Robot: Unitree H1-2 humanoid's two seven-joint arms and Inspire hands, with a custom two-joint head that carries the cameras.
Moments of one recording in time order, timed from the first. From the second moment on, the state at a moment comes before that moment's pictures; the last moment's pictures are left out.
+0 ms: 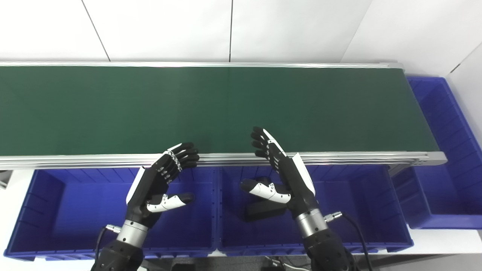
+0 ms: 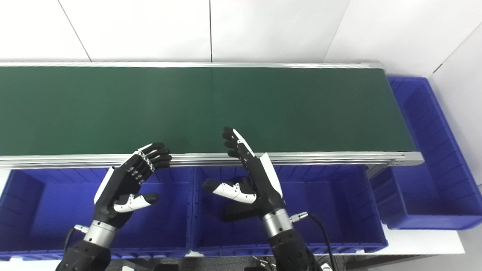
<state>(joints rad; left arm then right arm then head) 0.26 0.07 -0.10 0.05 -0.17 -0.37 -0.31 0.22 -0.04 0.32 -0.20 -0.21 -0.04 0.07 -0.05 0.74</state>
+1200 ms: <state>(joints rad) 0.27 0.05 -0.13 0.12 -0.14 -0.41 -0.30 0.26 -0.08 0.26 0.00 -0.17 -0.29 0.07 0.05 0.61</state>
